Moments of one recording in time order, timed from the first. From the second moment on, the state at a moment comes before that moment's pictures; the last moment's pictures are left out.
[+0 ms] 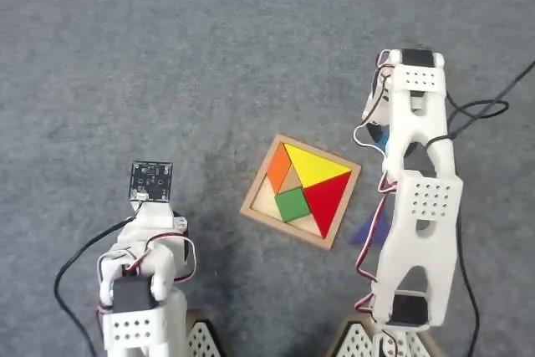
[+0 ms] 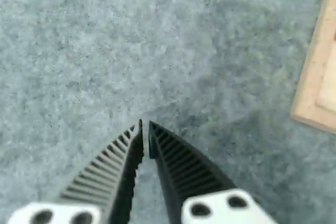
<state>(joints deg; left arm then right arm) -12.0 -103.0 97.2 72.0 -1.6 1.0 52.6 -45.8 94.3 -22.9</state>
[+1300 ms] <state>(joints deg) -12.0 -103.0 97.2 72.0 -1.6 -1.0 55.8 -56.4 100.4 -5.0</state>
